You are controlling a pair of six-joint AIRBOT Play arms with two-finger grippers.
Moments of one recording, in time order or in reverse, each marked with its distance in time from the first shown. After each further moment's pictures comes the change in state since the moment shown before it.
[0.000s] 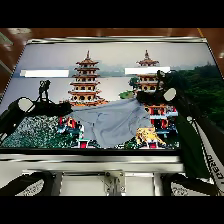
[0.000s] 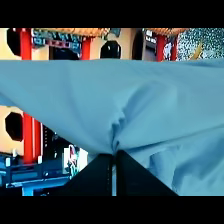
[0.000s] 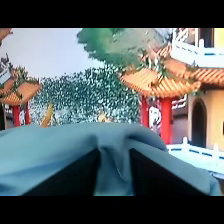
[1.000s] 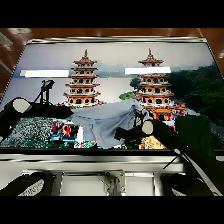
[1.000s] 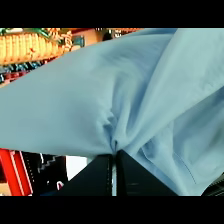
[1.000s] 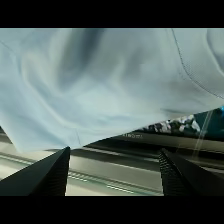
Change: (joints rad) left arm 0.000 0.060 -0.001 -0.037 -0.095 0.231; right arm 0.450 0.197 -0.374 0.089 0.118 0.473
